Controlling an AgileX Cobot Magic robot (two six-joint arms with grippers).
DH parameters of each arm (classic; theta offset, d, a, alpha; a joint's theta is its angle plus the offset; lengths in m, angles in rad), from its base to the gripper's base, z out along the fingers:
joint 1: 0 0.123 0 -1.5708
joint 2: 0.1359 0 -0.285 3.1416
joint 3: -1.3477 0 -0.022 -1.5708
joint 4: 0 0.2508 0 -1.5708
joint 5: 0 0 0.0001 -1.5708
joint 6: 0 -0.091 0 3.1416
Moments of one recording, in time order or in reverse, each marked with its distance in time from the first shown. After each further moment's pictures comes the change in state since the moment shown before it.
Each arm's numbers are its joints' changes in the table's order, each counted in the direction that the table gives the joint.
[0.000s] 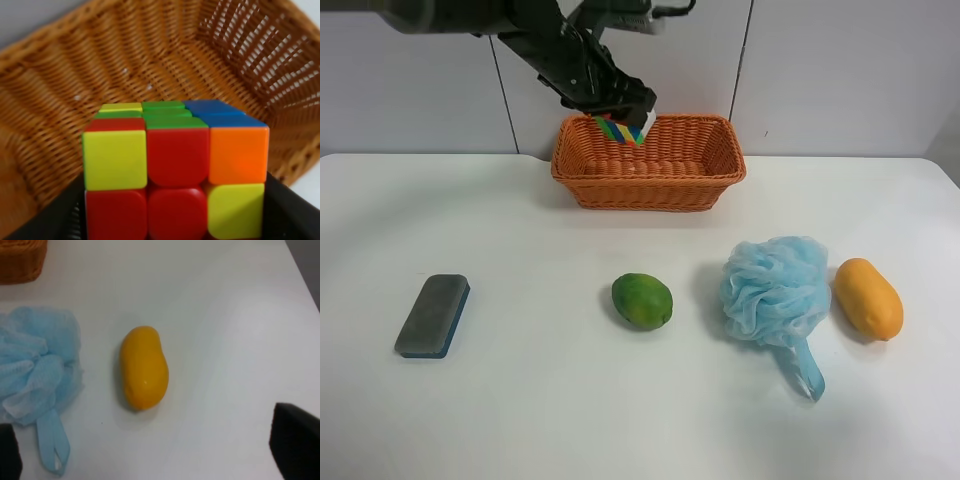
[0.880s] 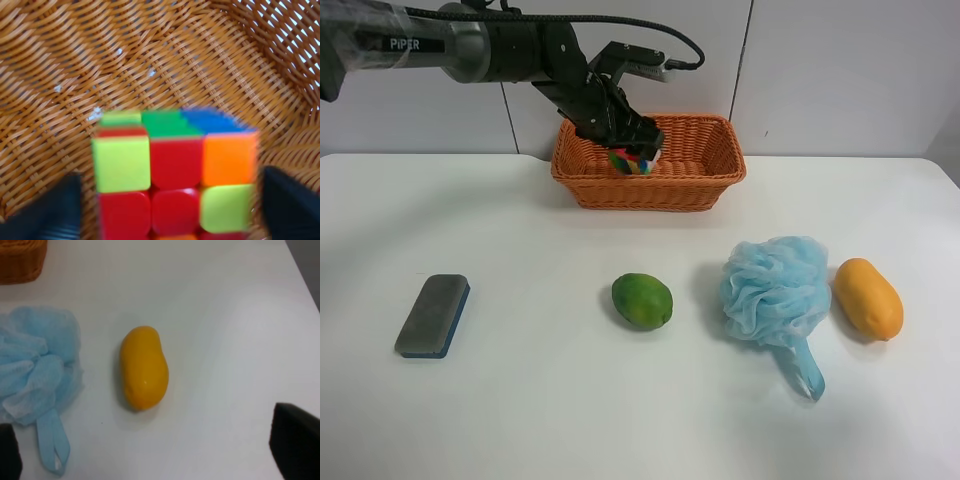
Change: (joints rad) left arm -0.003 0.122 0.055 0.015 -0.042 -0.011; right arm 0.000 0.000 0.000 0.000 0.000 0.000
